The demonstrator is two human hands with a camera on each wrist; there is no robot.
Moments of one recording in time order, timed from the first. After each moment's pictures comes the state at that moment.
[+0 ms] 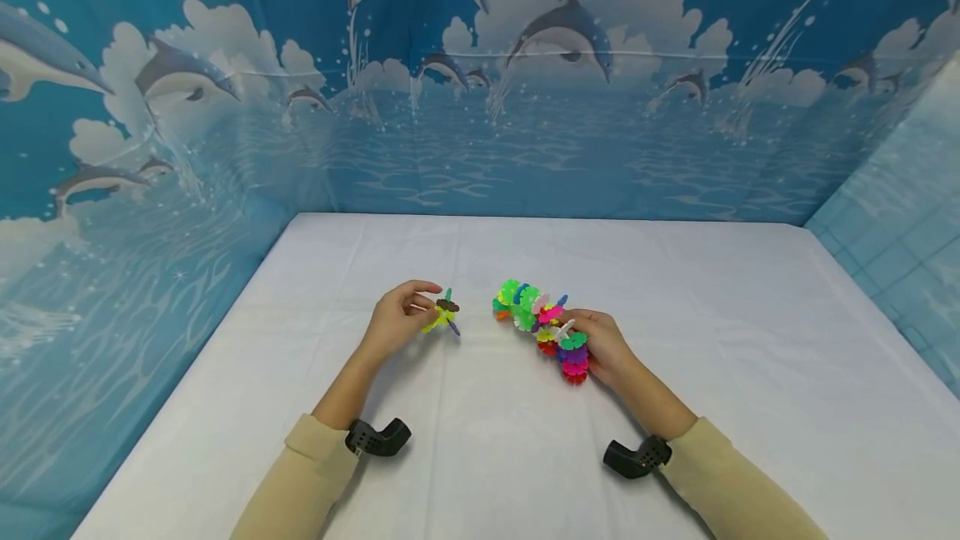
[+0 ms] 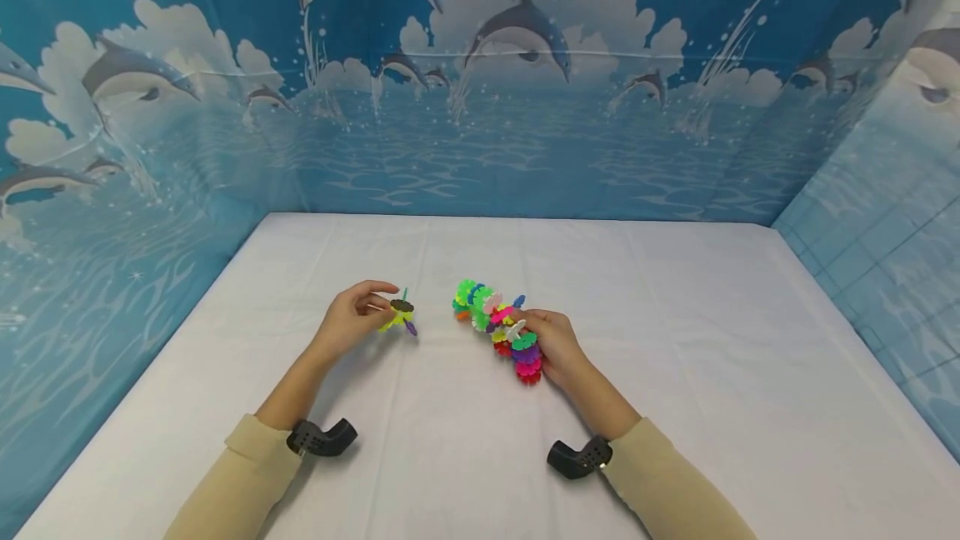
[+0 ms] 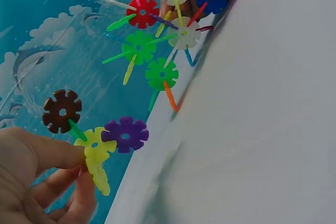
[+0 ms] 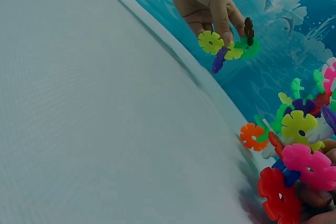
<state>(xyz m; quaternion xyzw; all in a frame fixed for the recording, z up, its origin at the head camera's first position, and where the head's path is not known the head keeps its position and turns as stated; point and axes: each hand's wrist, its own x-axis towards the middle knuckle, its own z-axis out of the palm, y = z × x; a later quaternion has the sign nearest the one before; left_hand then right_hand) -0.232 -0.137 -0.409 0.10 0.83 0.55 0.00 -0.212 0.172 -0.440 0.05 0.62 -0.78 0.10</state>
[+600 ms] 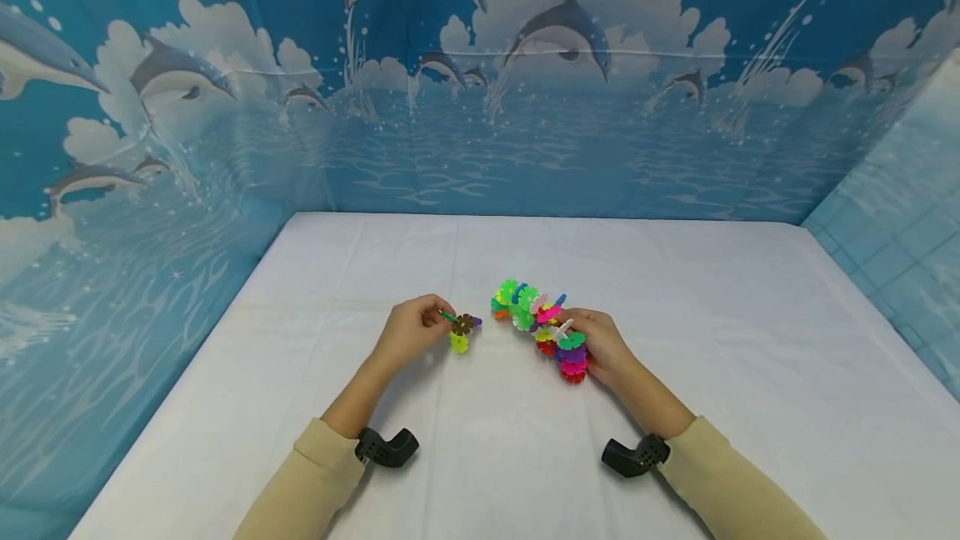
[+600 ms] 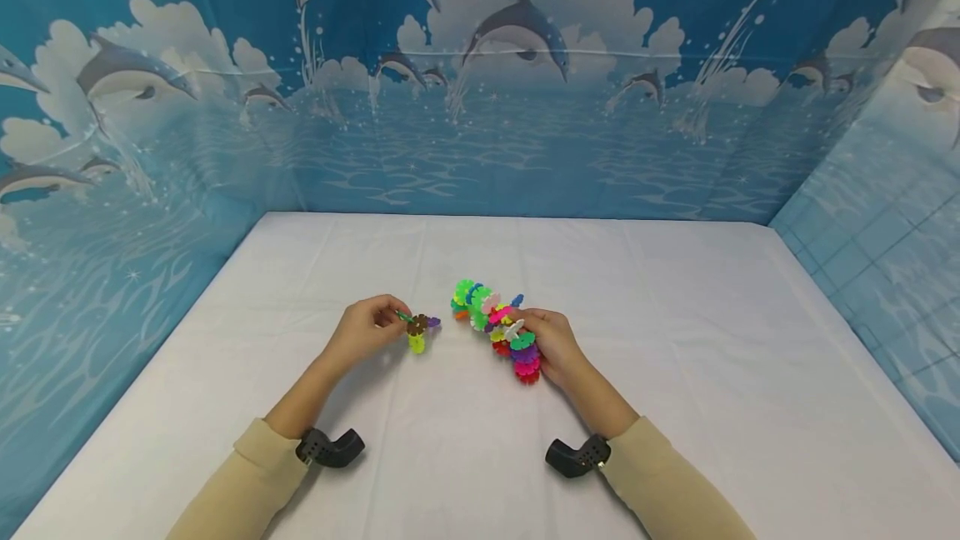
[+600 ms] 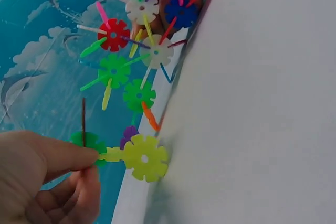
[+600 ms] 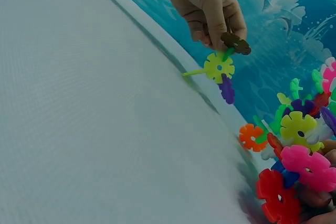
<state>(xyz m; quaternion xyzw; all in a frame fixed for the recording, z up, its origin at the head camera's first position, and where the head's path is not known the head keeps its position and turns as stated) -0.220 -0.117 -0.414 0.15 0.89 0.44 -0.02 -0.212 0.174 -0.442 0.05 0.61 -0.78 0.11</state>
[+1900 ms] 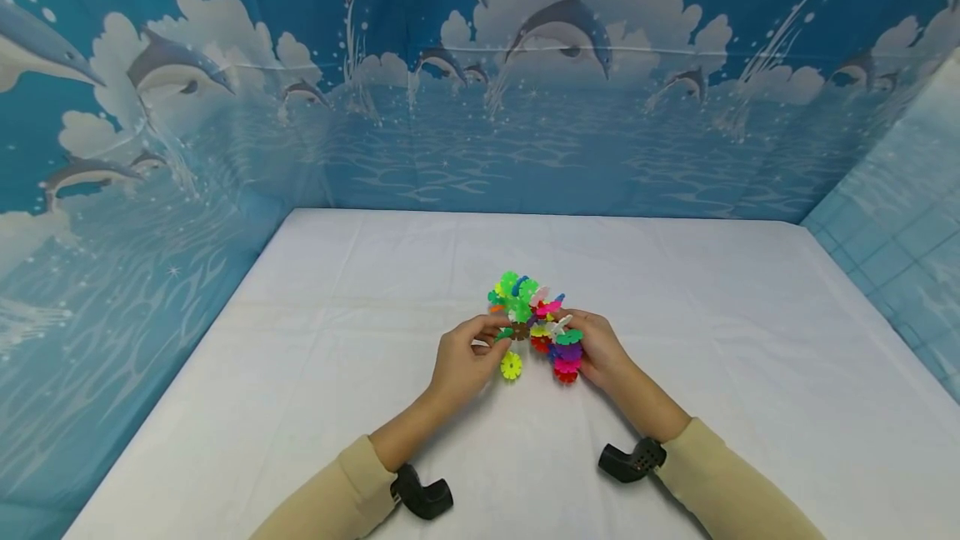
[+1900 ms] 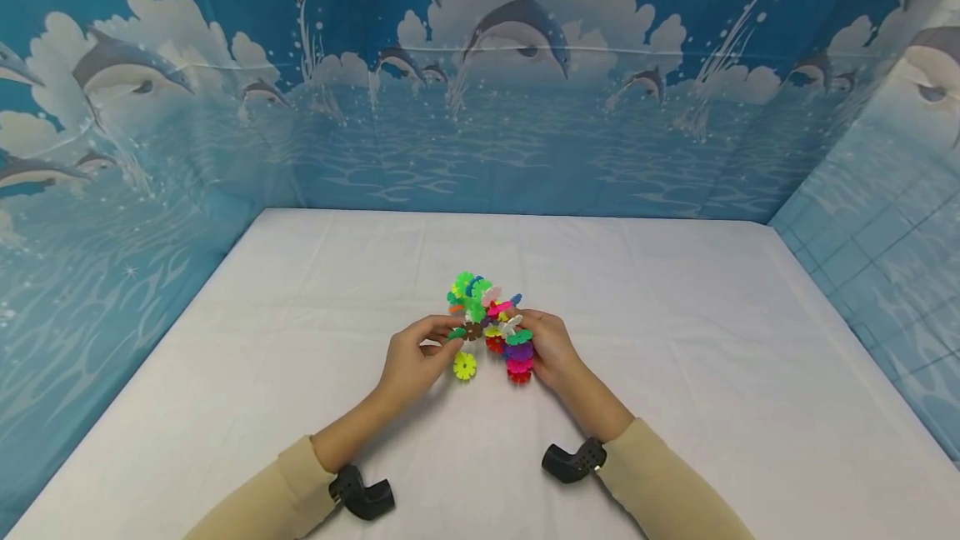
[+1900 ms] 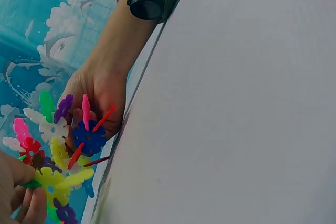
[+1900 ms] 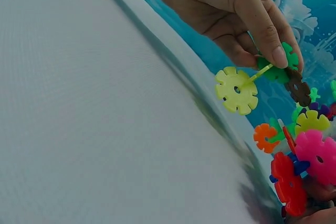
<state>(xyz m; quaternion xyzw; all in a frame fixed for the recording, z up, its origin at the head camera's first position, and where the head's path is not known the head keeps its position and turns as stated) -0.179 -0.047 -0.438 0.23 0.78 0.57 -0.12 -0.204 0.163 -0.437 0.10 0.58 -0.80 0.11</state>
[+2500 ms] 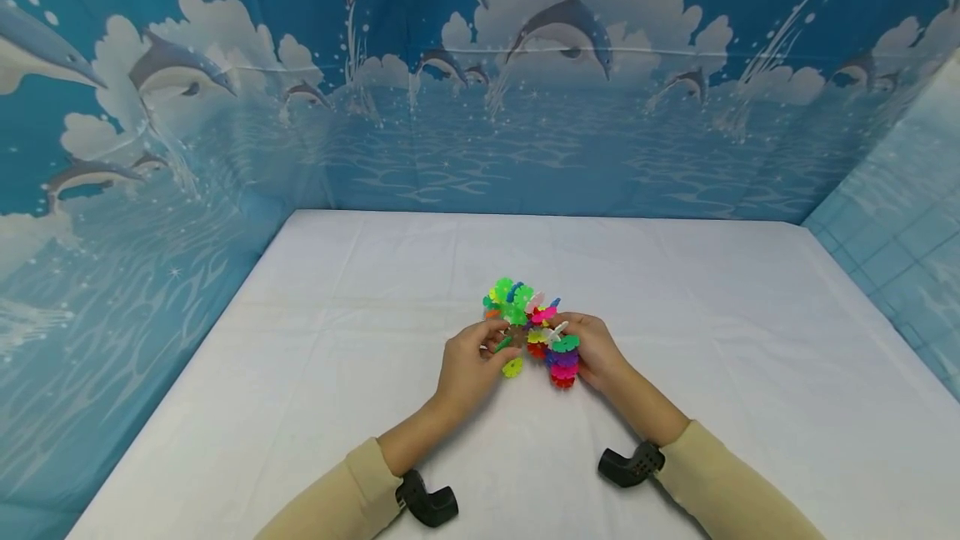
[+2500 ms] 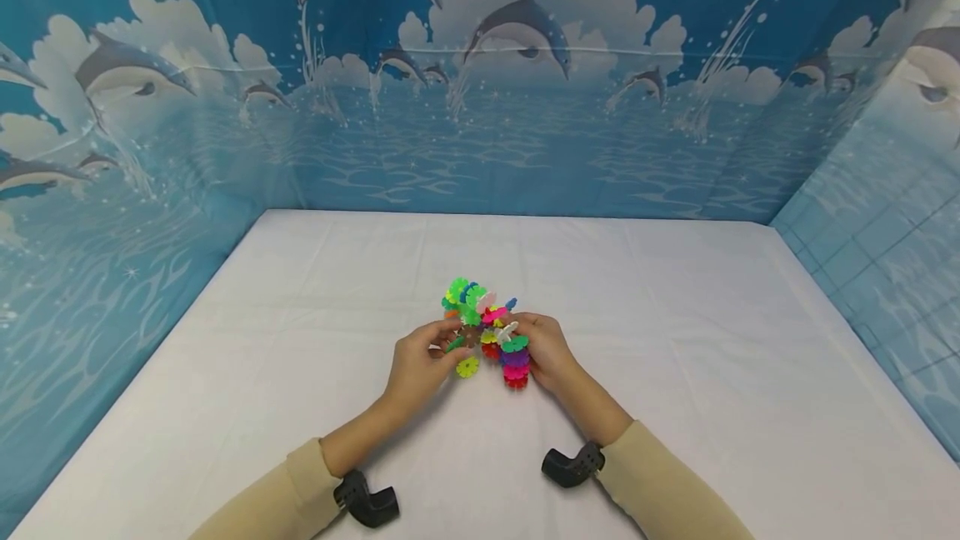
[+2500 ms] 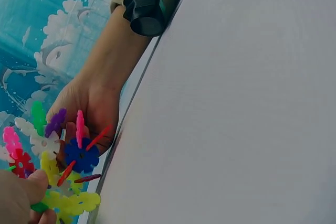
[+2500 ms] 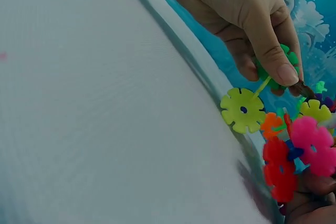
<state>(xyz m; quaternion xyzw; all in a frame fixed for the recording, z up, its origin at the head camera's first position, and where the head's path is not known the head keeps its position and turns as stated) -0.178 -0.041 -0.446 0.22 0.81 0.52 -0.17 -0.202 0.159 -0.441 0.05 0.61 -0.79 0.10</state>
